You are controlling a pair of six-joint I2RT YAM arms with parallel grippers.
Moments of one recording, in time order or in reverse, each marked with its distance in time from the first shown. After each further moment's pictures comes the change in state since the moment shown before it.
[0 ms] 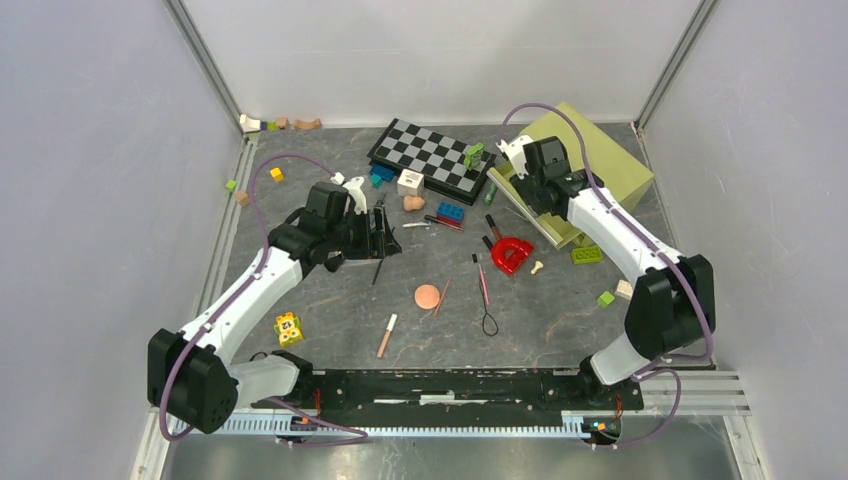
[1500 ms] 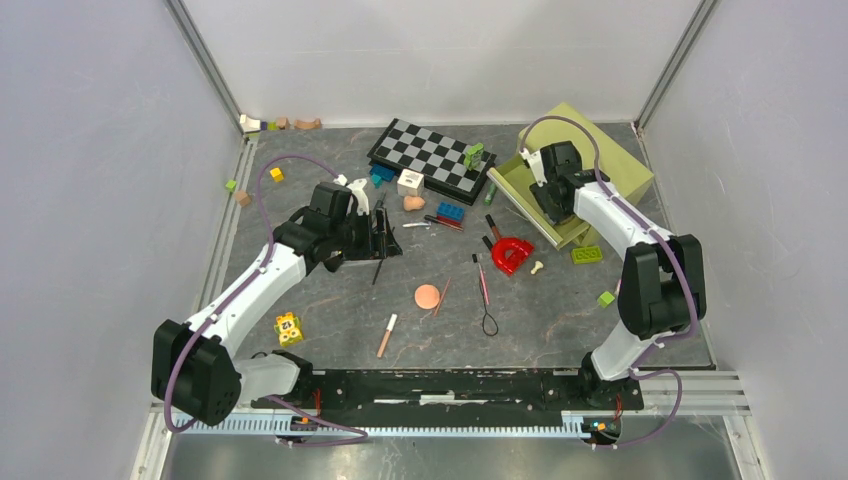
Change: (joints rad) left arm 0.003 0.039 -0.002 0.000 0.009 0.000; right arm -0.134 0.122 -0.037 -0.016 -0.009 0.021
